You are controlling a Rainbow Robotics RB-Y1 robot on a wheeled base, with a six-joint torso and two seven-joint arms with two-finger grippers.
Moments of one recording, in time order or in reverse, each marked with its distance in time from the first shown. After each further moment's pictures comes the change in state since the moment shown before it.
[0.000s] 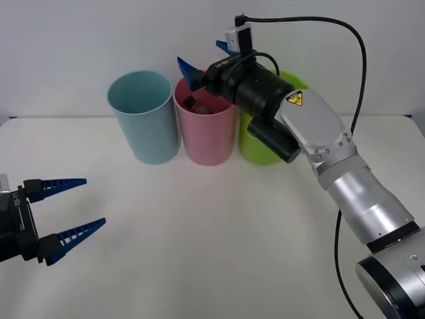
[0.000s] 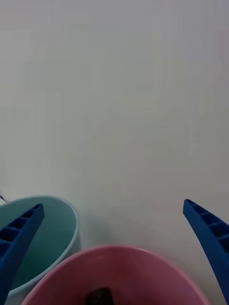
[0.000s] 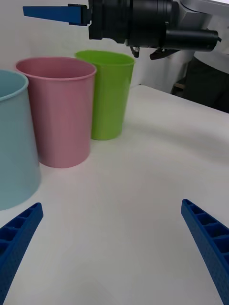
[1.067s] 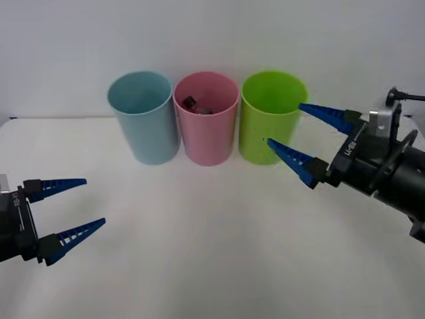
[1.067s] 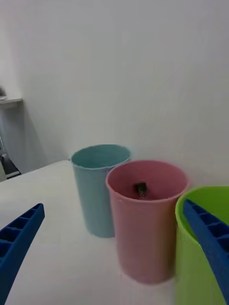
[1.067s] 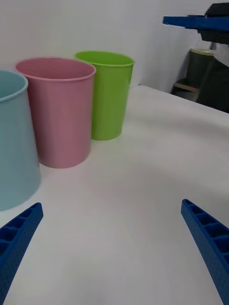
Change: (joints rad) right arm 0.828 -0.367 -0.354 -0.863 -0.258 -0.471 0.012; left arm 0.000 0.000 0.000 0.000 0.000 0.000 0.000
